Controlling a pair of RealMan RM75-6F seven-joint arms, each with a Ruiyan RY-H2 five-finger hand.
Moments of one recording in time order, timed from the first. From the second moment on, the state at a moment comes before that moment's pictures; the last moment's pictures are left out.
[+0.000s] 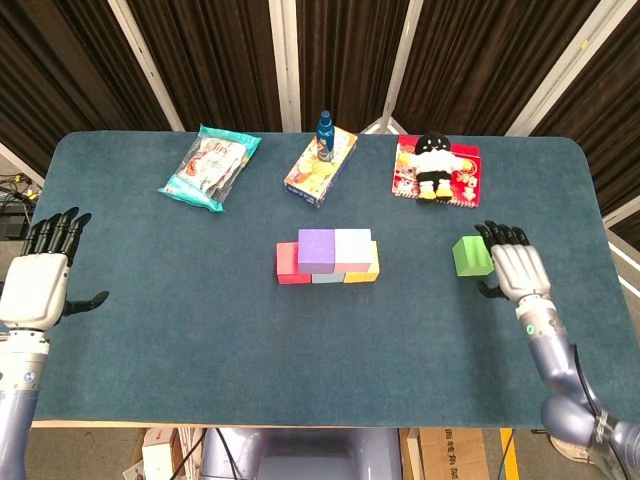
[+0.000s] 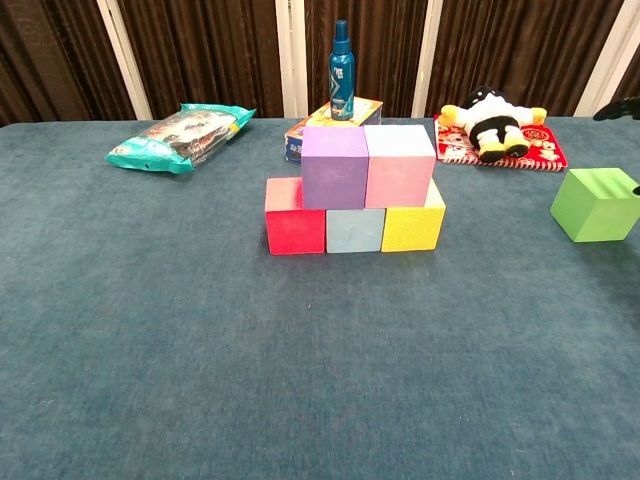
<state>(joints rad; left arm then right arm) -0.48 -1.01 -0.03 -2.02 1.08 1.53 0.34 0.61 -1.16 0.23 -1.57 -0.85 0.86 -0.40</state>
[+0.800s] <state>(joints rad) -0.44 -1.02 -0.10 -2.02 1.11 1.48 0.36 0.78 -1.22 0.11 -1.31 -0.68 0.62 -0.44</state>
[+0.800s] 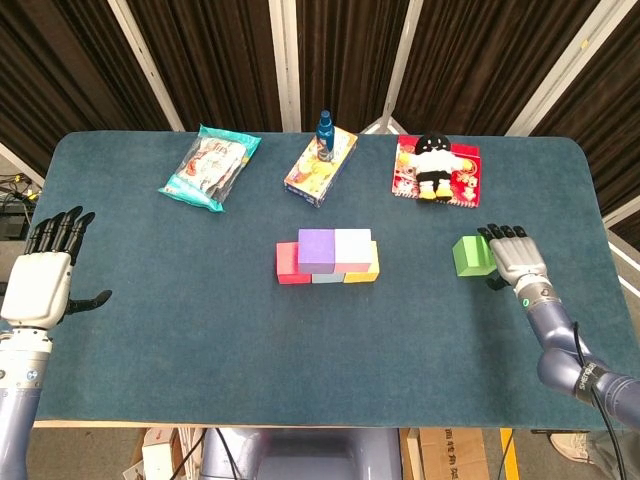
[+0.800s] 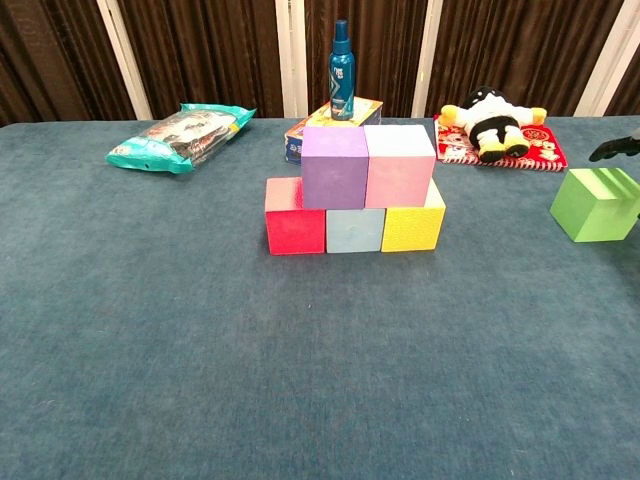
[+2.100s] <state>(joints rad) -0.40 -1.04 -0.09 -2.05 1.20 1.40 0.43 0.79 -0.97 0.18 -1.68 -0.73 0.78 -0.37</state>
